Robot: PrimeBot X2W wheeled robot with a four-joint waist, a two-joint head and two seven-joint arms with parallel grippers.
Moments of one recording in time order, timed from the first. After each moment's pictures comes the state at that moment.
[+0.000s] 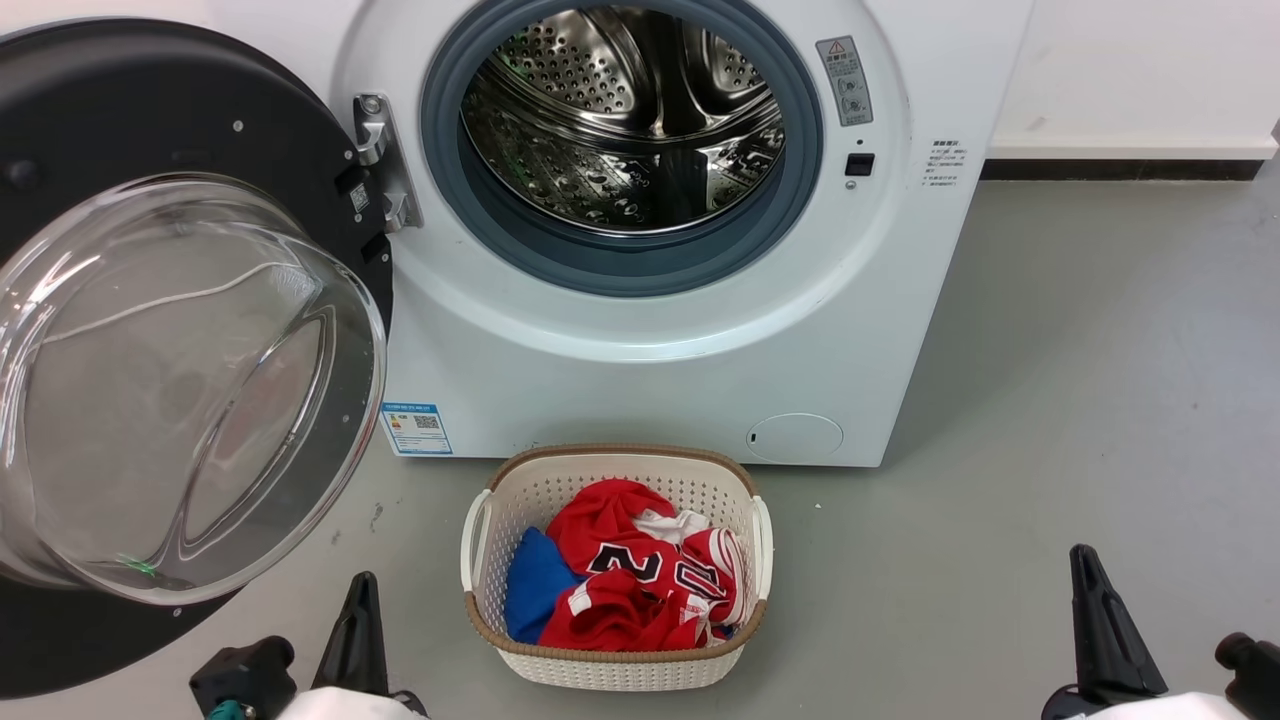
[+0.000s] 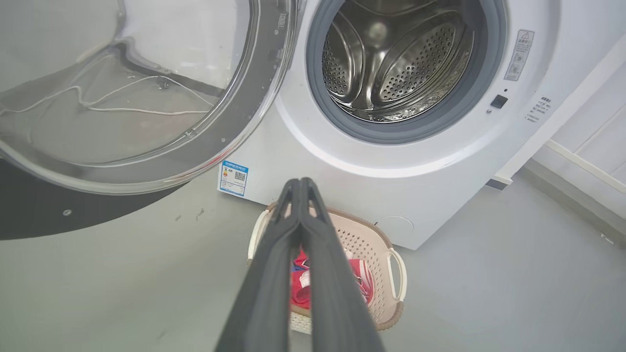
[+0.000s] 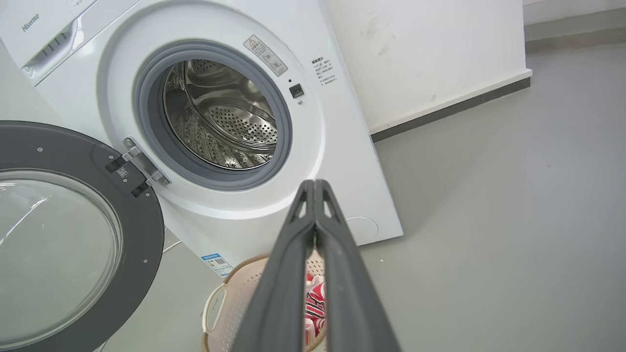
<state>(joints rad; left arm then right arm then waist) 0.08 0.05 0.00 0.18 -0.37 -0.01 -0.18 0.15 -0.06 -0.04 0.06 0.47 0.13 -0.20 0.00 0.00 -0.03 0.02</state>
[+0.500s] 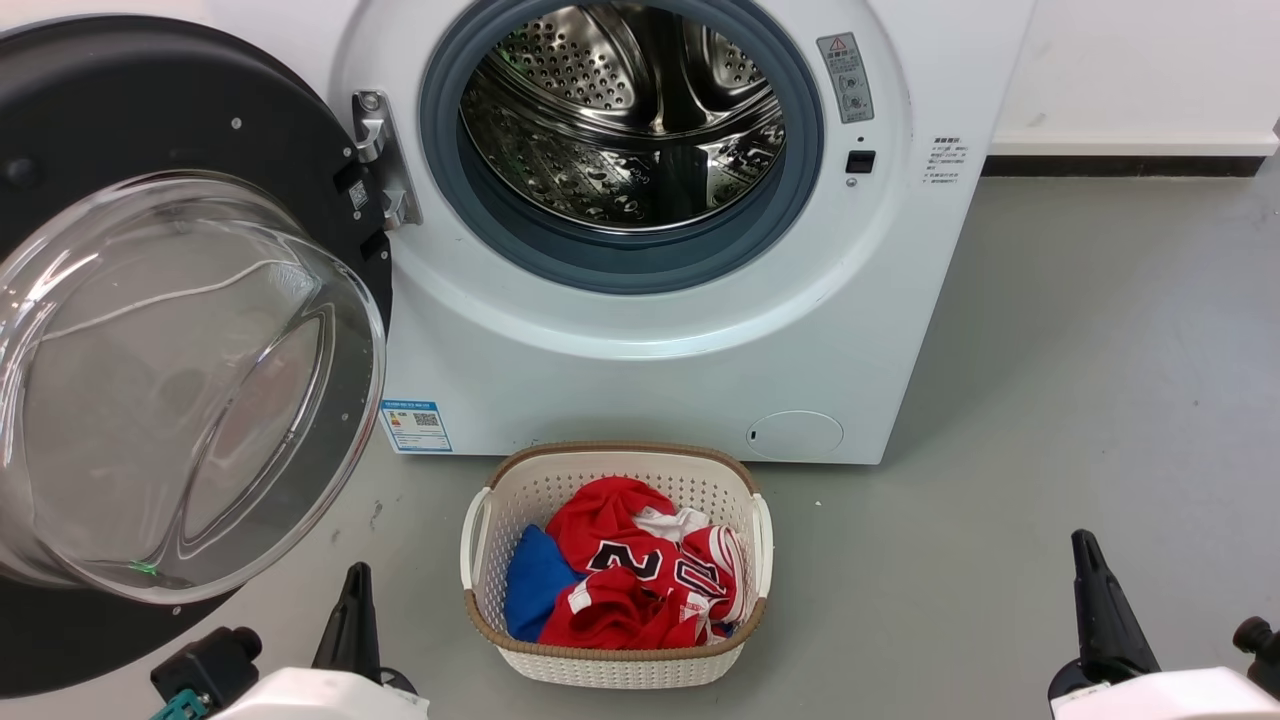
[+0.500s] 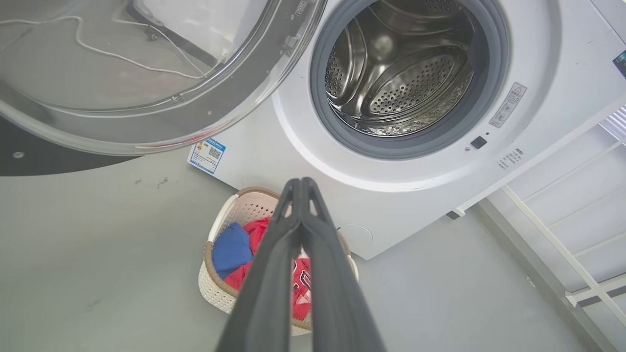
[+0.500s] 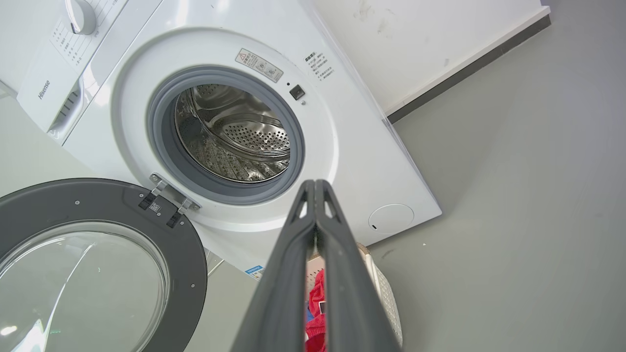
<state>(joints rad) 0.05 0.05 0.02 0.19 -0.63 -0.03 -0.12 0.10 -0.07 -0.04 0.10 0.72 0.13 -0.15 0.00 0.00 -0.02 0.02</state>
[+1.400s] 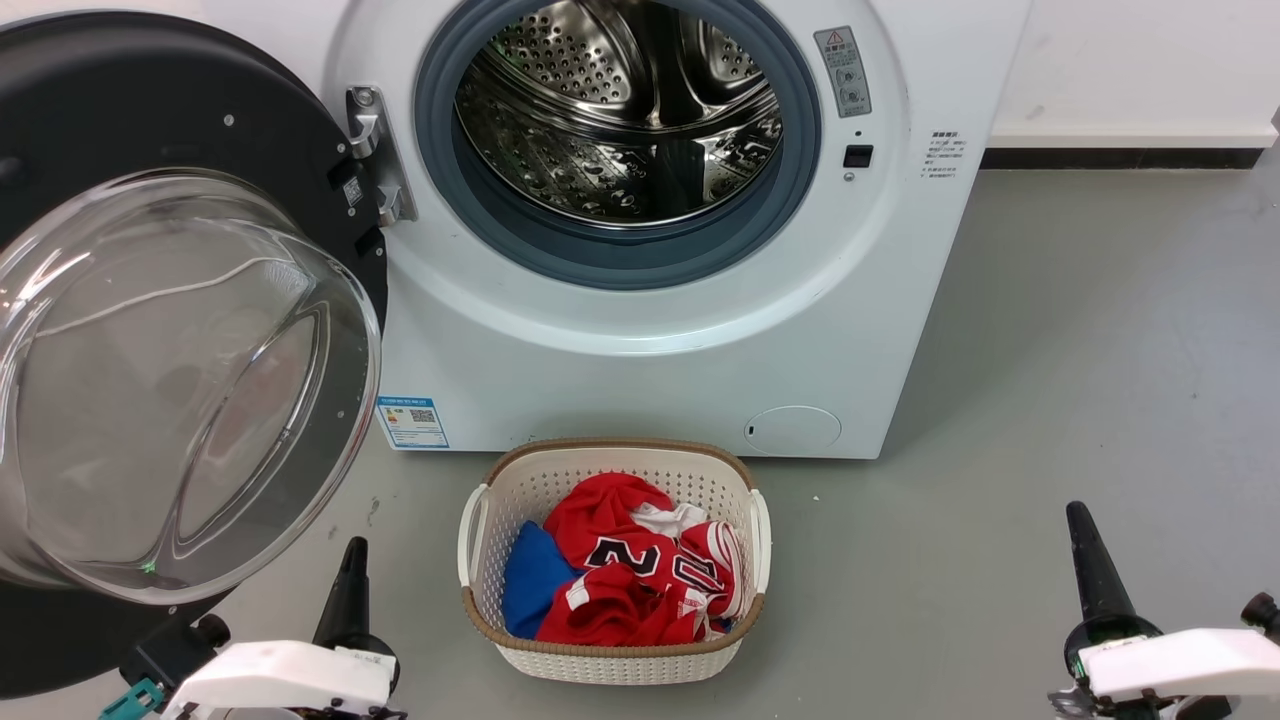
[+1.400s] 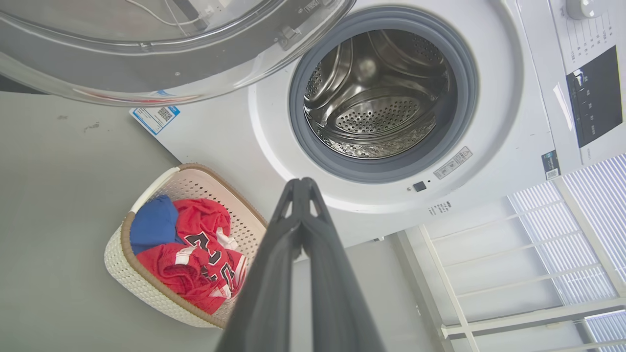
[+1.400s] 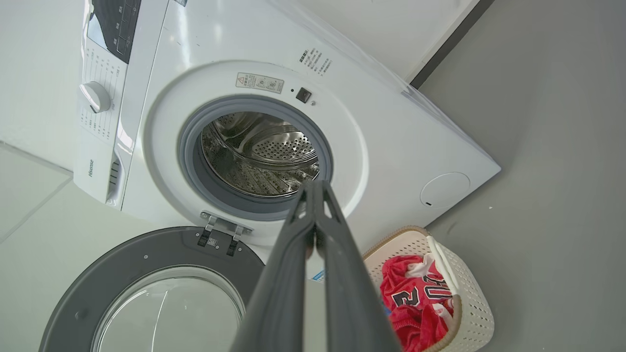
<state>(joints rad) -0.01 0.05 0.05 0.21 -1.00 -0.07 -0.04 0.02 -0.08 -0.05 0.15 1.07 0.13 -0.07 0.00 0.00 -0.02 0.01</state>
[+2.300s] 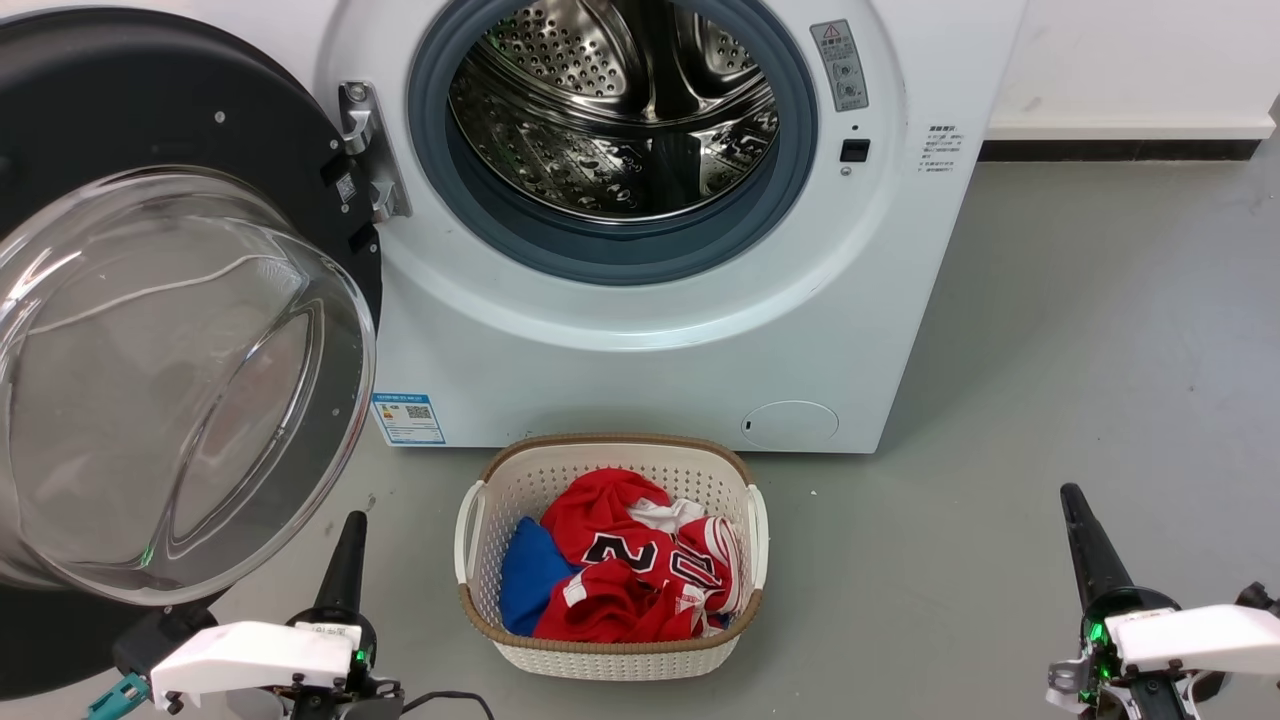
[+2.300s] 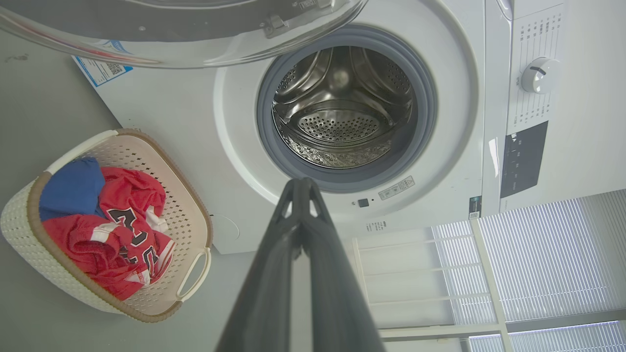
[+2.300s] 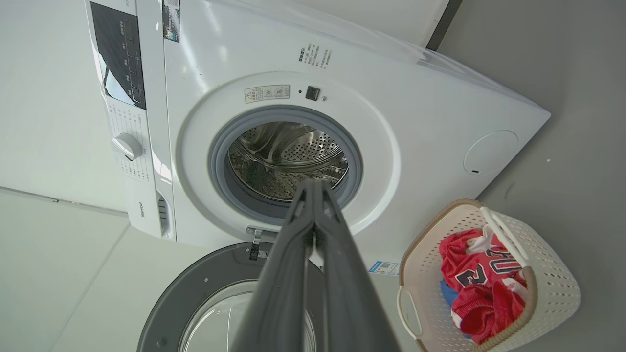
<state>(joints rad) -0.05 0.05 0.08 0.23 -1.28 -0.10 0.03 -0.03 -0.08 -0.06 0.19 1.34 0.13 0.00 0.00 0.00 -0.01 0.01</state>
